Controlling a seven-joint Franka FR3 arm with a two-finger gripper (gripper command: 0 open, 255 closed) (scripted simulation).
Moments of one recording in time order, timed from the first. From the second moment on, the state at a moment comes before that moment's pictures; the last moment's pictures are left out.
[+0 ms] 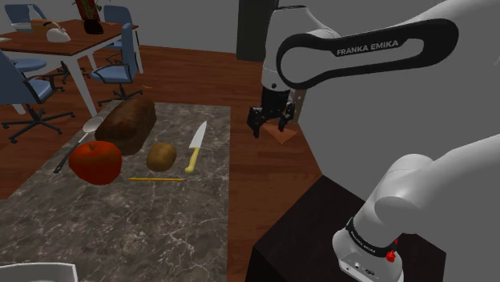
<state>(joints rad) 0.00 -0.52 0.21 -2.44 0.08 1.93 0.49</state>
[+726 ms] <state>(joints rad) -0.02 -0.14 0.37 -2.26 -0.02 2.22 0.84</state>
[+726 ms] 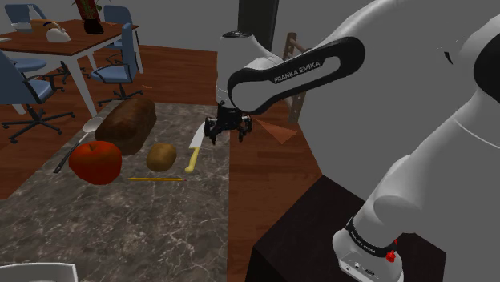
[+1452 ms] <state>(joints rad) 0.03 0.25 0.38 -1.96 -0.27 2.32 1.17</state>
